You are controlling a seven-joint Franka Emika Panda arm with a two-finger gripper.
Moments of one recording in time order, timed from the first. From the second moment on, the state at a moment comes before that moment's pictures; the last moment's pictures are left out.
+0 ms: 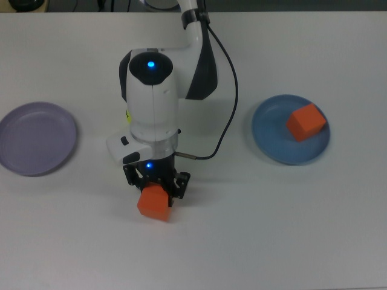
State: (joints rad) arm 0.15 0.67 0.10 -1.41 -0.15 2.47 0.43
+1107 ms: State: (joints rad) arm 0.47 0.48 0.33 -1.53 -0.28 2.07 0.40
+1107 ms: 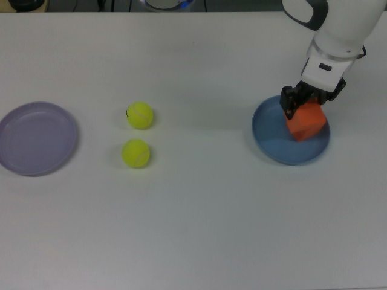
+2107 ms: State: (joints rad) arm 0.51 0.47 0.30 -1.53 -0.29 2.07 0.43
